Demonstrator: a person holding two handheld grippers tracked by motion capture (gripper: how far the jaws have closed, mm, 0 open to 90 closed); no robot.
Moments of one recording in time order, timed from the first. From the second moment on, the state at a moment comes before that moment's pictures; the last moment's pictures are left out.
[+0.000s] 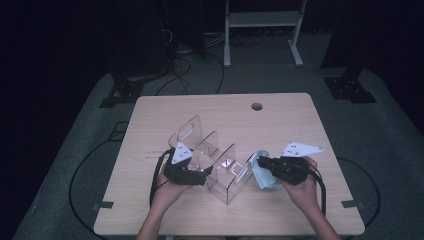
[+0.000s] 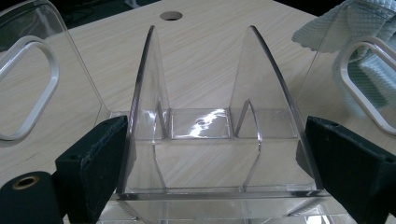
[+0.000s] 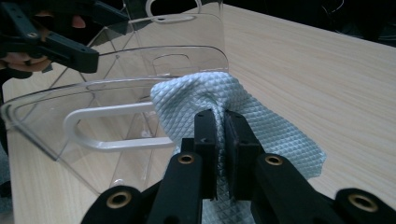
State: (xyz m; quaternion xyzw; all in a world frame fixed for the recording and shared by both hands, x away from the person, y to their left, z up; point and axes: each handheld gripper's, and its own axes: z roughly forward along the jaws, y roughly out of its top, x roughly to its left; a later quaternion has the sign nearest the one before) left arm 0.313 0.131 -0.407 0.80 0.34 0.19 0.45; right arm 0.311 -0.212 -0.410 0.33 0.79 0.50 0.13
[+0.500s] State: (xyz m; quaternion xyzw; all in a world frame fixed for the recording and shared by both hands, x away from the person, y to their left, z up) left arm 0.307 0.131 -0.407 0.80 0.35 0.18 0.45; right arm 0.313 -0.207 -0.414 0.33 0.79 0.50 0.14
